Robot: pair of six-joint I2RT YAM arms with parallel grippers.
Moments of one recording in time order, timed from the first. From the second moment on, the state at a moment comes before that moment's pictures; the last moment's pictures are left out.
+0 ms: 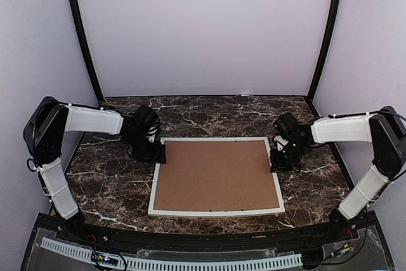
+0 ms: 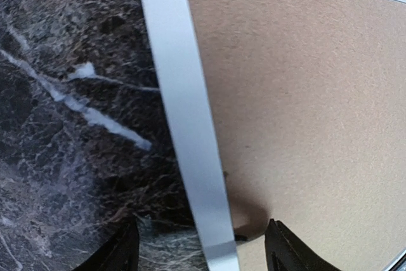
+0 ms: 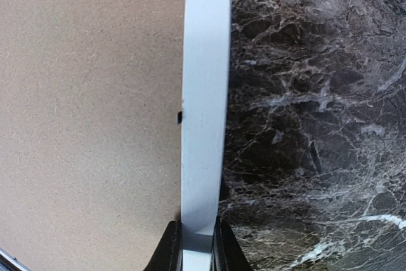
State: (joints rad) left arm -0.53 1.82 1.12 -0.58 0.11 -0.41; right arm 0.49 1.58 0.87 -0.61 -0.07 0.45
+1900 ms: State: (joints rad) left arm -0.57 1.67 0.91 -0.46 0.20 -0.59; right arm 0.40 1.61 0.99 -0.64 0.03 0.44
